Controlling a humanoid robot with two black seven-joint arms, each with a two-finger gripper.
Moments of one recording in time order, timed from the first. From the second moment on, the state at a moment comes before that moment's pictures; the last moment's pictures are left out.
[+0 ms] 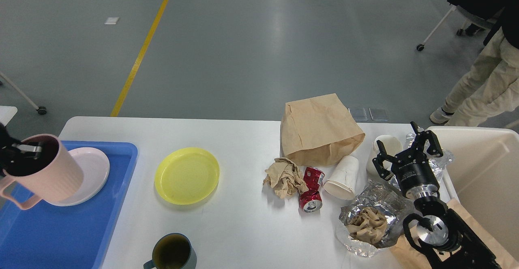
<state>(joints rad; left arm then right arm) -2.28 0.75 1.68 -1.51 0.36 -0.65 -0.07 0.21 -0.11 1.40 0.84 -0.52 0.33 0.31</state>
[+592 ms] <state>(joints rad) -1.06 0.87 0.97 -0.48 0.54 -0.75 -0.33 0.21 -0.11 1.40 0.84 -0.52 0.33 0.31</state>
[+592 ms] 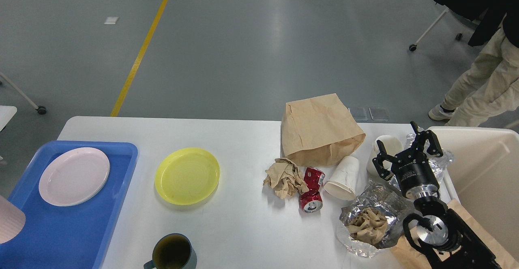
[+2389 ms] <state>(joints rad) -0.89 0.78 0.94 -0.40 0.33 -0.60 -0.31 0.21 -0.11 1.40 0.84 -0.52 0.33 0.31</state>
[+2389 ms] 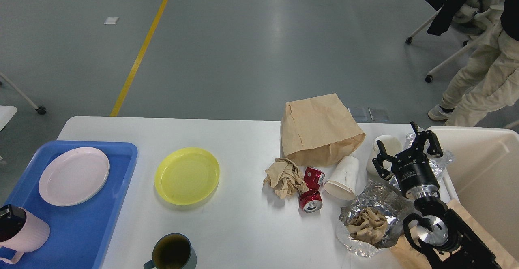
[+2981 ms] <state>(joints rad) -1.39 0.82 1.32 -0.72 0.32 -0.76 -0.31 0.21 -0.11 1.40 0.84 -0.52 0.33 0.31</state>
